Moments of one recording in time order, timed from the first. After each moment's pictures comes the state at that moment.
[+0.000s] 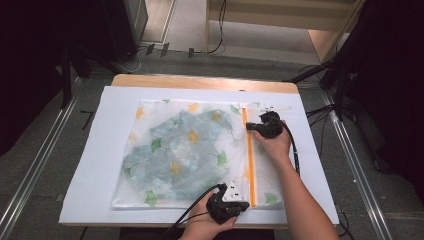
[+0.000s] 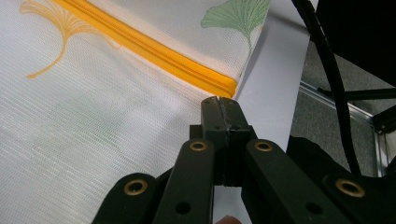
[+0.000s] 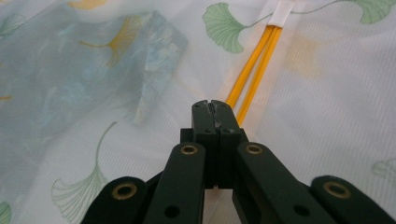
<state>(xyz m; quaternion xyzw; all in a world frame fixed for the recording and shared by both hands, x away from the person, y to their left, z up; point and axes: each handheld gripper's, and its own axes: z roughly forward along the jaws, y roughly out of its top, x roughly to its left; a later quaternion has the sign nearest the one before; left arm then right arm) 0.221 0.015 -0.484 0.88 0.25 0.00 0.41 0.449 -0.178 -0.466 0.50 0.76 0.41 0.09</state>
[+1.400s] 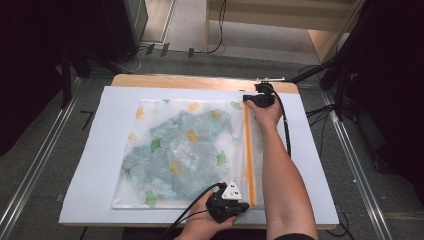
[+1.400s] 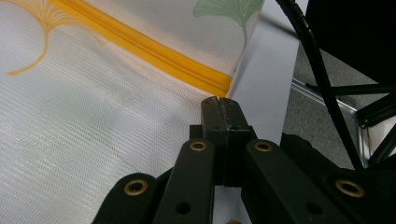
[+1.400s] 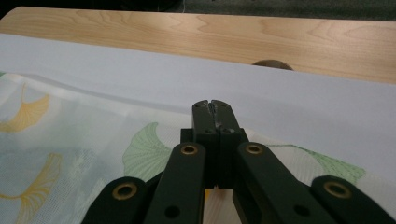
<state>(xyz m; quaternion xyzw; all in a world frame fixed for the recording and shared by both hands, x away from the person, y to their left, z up) 0.225 0.016 -0.484 0.88 0.25 -0.02 0.41 0.552 -0.162 -0.448 0.55 0.72 0.42 0.10</state>
